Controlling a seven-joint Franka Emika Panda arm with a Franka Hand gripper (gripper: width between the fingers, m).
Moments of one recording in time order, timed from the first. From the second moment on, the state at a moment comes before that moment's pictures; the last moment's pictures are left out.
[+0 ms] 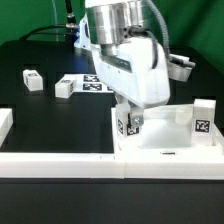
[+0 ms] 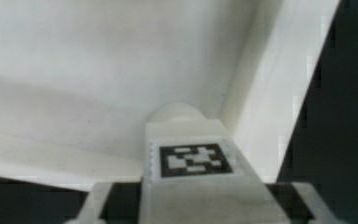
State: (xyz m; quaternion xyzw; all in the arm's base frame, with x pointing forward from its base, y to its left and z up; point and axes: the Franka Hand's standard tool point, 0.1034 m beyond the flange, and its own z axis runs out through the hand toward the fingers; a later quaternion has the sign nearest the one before) arm 0.665 -0.013 0.071 -0.76 0.64 -0.01 0.11
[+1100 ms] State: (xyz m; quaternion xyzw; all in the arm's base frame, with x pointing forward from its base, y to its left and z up) arm 0.669 -0.004 0.068 -0.49 0.86 0.02 0.09
